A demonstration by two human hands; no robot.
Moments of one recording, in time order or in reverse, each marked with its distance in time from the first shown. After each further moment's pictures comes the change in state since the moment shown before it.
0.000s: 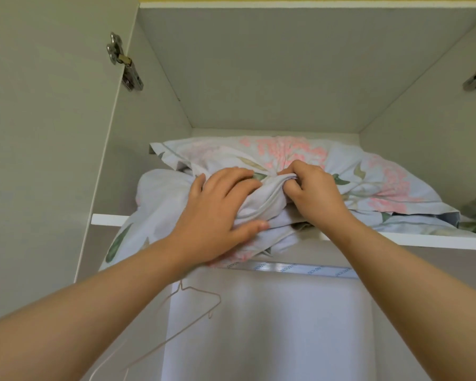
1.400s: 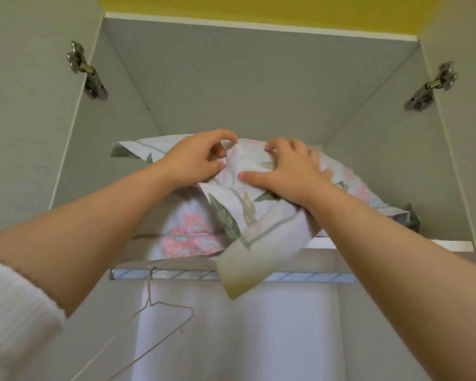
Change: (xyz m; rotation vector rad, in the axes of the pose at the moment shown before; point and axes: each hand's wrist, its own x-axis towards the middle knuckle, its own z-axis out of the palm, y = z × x) left_hand 0.101 -0.019 -0.021 -0.316 -0.150 -0.152; right_hand 0.014 -0.027 -0.058 -0.191 -0.156 0.236
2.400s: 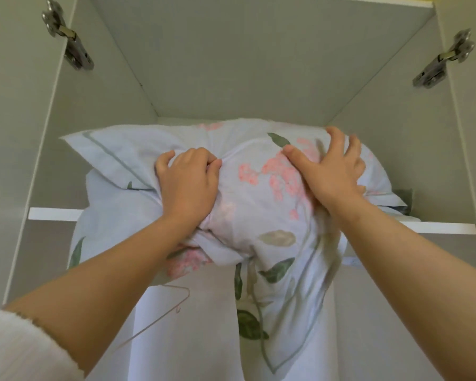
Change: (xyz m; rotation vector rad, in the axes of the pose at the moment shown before) left_hand -0.044 -0.003 0.083 0.228 0.586 -0.154; right_hand -0.007 0.063 0.022 0.318 0.278 0.291
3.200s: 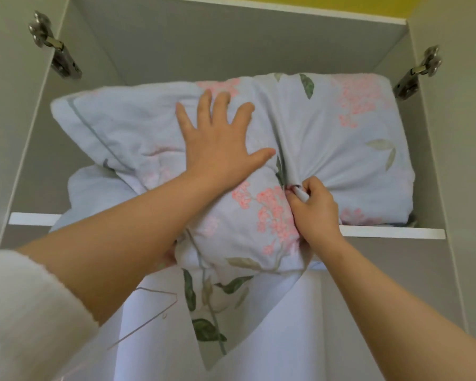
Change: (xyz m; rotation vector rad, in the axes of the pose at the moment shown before) left_hand 0.048 0.084 -0.007 0.246 -0.212 0.130; right_hand -0.011 0.055 0.000 0.190 0.059 -0.158
